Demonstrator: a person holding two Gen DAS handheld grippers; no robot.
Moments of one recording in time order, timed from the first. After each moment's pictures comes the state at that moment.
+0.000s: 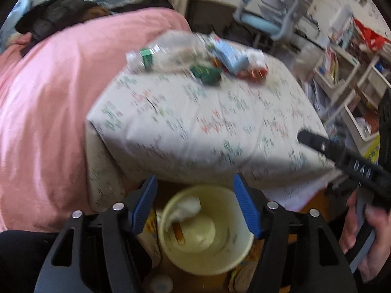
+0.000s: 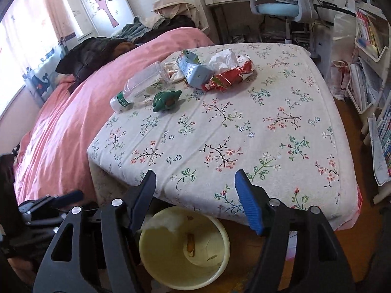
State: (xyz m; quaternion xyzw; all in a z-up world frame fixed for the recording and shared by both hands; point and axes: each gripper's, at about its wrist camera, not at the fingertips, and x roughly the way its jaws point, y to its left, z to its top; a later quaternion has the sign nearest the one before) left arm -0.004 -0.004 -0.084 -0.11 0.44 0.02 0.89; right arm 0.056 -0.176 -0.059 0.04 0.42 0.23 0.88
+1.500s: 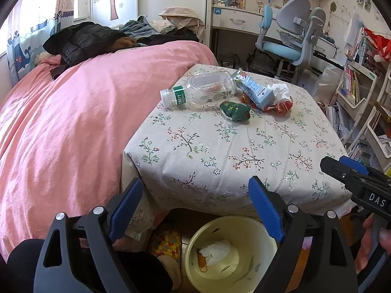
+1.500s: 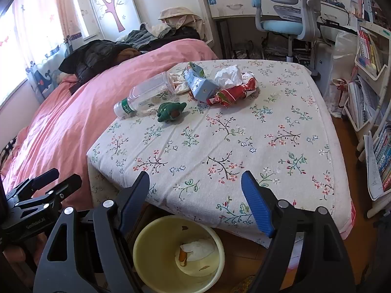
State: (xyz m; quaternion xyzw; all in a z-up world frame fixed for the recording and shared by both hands) left arm -0.006 0.000 -0.068 -0.07 0.37 0.11 0.92; right arm 0.048 -0.170 -0.048 0.02 0.38 0.24 0.89
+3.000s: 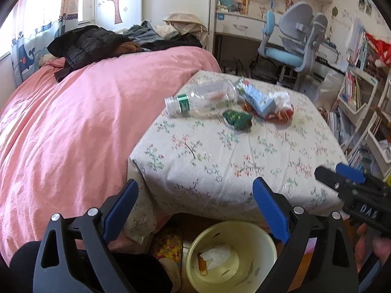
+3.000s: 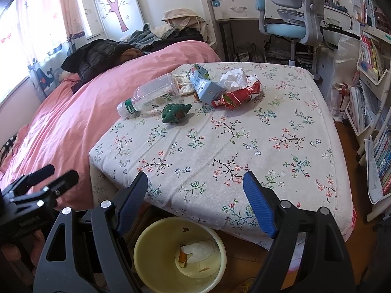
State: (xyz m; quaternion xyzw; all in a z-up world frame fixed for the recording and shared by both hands) left arm -0.009 0.006 -0.056 -0.07 0.35 0.12 0.93; right arm 0.045 -0.161 -0.045 0.01 0.37 0.24 0.89
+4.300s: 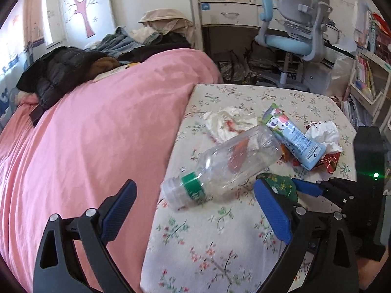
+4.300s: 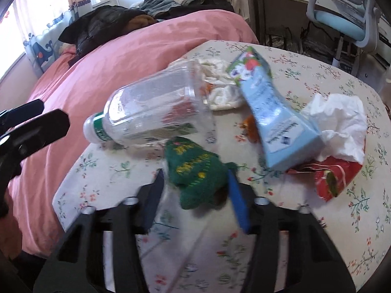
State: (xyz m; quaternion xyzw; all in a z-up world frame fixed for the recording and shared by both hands) left arm 0.167 0.060 -0.047 0.02 0.38 0.08 0.92; right arm 0.234 -0.024 -0.103 -0.04 0.44 0.31 0.84
